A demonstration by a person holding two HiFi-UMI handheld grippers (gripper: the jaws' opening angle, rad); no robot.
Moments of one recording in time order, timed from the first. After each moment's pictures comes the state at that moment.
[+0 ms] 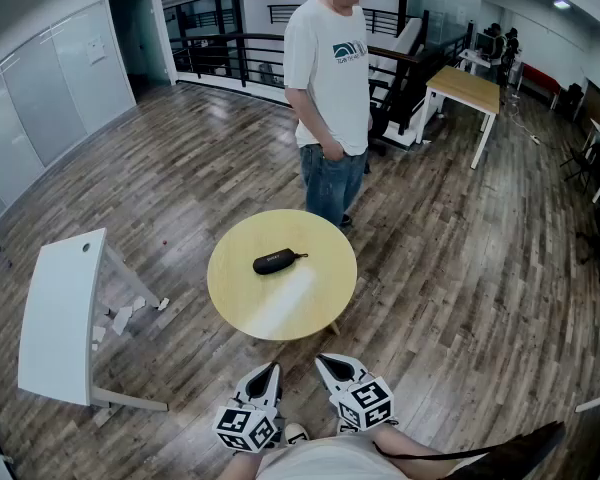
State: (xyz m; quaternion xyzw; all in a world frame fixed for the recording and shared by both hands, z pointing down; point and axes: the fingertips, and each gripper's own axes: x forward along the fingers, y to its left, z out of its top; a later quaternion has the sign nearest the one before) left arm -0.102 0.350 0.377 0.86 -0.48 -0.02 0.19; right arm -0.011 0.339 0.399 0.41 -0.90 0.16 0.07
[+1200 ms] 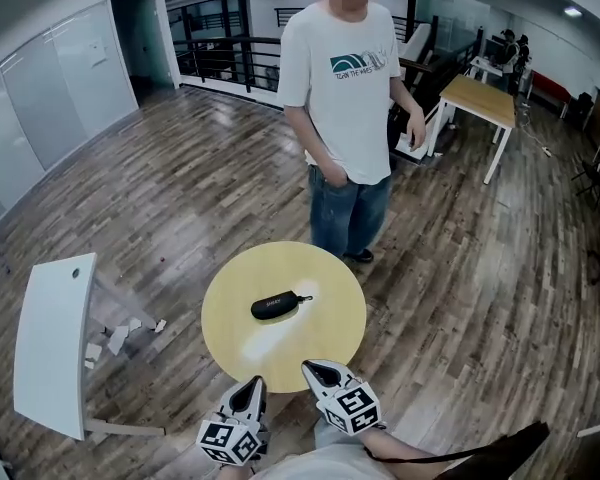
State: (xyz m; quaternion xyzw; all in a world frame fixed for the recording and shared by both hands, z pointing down) left arm -0.135 0.200 0.390 0.84 -0.51 -0.02 0.19; right arm -0.038 0.167 0.418 0.37 -0.91 0.15 0.08
